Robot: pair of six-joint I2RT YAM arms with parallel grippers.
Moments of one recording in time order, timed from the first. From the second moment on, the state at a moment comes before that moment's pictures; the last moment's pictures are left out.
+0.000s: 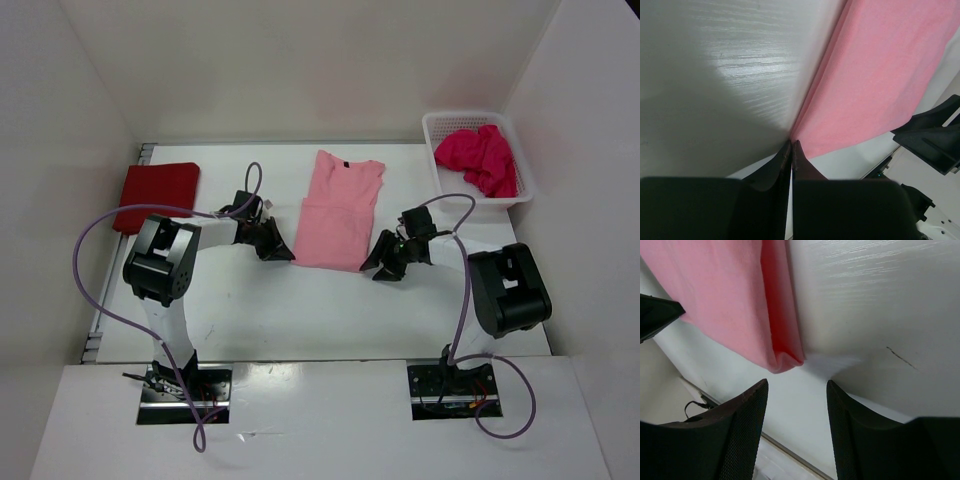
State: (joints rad) left arm -0.28 1.93 1.07 -0.19 0.55 -0.75; right arm 0.23 1.61 0.75 -0.22 -0.47 0.73
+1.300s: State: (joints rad) left arm -0.29 1.35 1.15 -0.72 0.56 -0.66; right arm 0.35 1.19 0.85 -0.54 -0.54 0.85
